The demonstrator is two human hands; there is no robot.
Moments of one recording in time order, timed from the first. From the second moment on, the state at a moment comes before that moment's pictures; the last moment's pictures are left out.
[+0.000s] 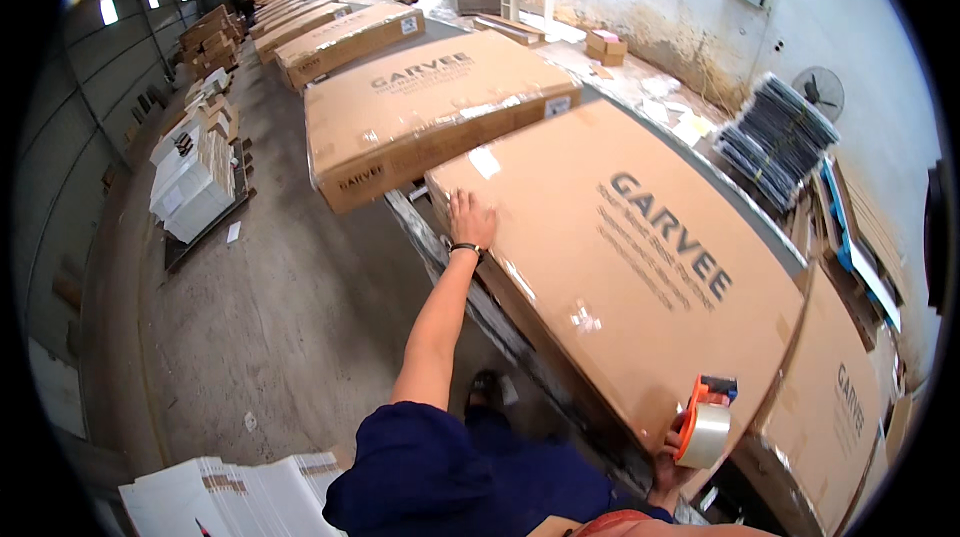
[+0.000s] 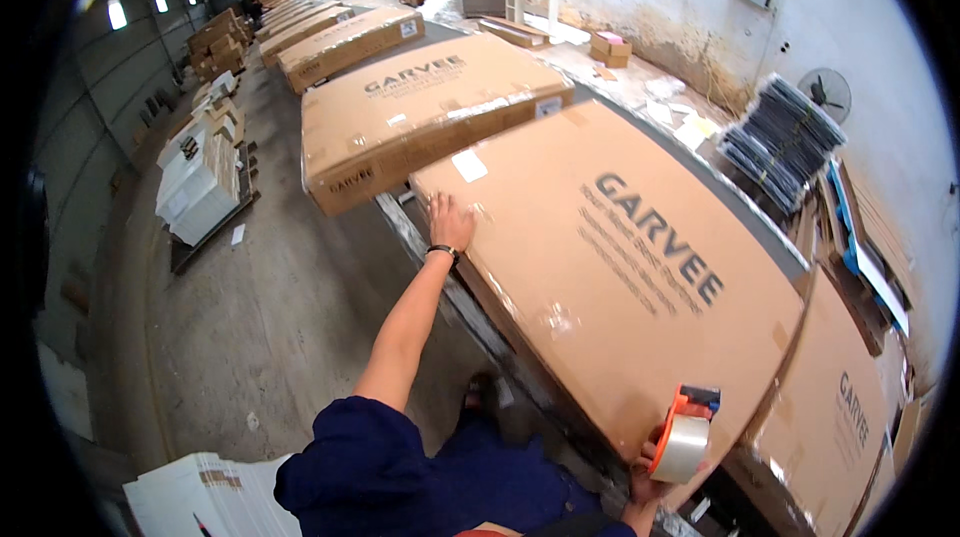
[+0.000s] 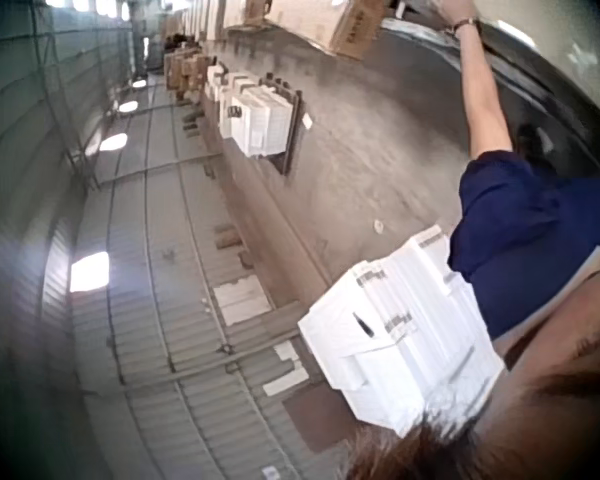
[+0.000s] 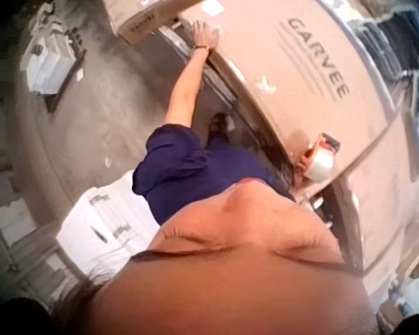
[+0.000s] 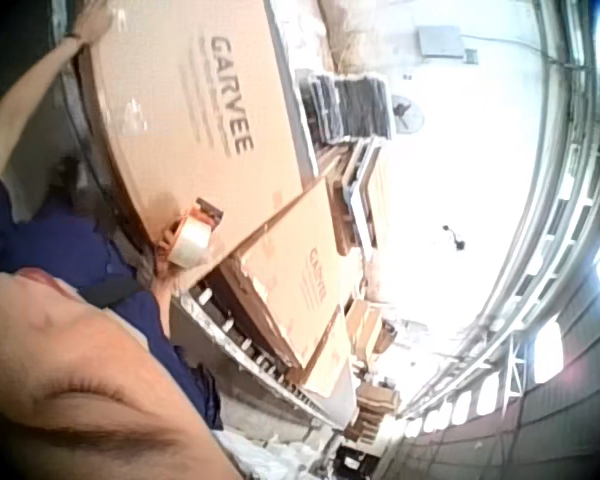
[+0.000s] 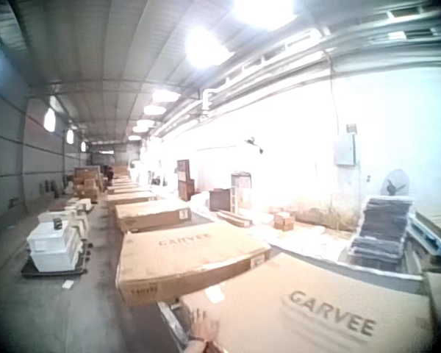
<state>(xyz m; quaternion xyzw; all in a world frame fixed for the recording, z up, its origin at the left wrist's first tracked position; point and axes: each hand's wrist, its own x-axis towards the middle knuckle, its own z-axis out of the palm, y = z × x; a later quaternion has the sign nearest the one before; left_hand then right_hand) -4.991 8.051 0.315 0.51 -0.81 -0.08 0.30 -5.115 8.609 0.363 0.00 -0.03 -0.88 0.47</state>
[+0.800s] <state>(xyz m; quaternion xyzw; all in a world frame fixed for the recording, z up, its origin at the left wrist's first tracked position) -4.982 7.876 0.341 0.53 -0.84 -0.07 0.13 -5.129 8.546 0.346 0.04 0.25 -0.94 0.21</state>
